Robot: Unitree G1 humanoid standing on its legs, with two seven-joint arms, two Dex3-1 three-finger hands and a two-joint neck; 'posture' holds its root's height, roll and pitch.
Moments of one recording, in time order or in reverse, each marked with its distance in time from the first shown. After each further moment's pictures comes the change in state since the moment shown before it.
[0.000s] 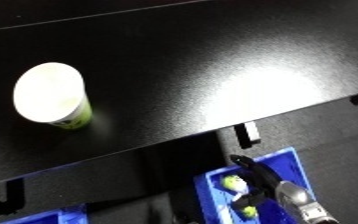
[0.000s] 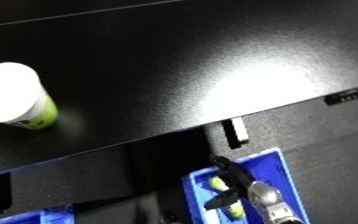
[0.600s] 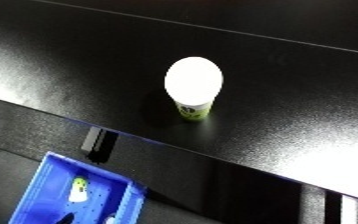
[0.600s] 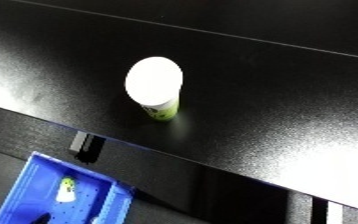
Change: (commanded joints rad) left arm -0.065 0.048 -0.009 -0.041 -0.028 0.013 -0.023; right arm -0.011 0.070 0.020 0.102 0.091 0.050 -0.072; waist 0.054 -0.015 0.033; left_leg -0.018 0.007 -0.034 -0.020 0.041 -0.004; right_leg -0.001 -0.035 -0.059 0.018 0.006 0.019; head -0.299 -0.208
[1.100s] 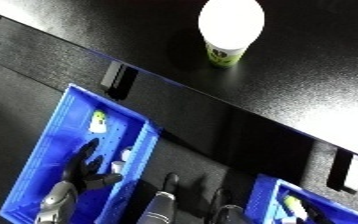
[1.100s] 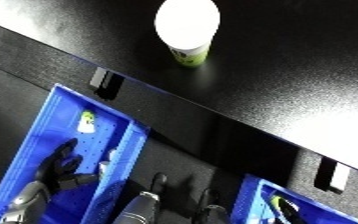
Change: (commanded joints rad) left arm 0.005 -0.011 -0.004 0.007 0.061 -0.045 -0.085; right arm 0.028 0.028 -0.008 0.076 -0.001 -0.017 -0.017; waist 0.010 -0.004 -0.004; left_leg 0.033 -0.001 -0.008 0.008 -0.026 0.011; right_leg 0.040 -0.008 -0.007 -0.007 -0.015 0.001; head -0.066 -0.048
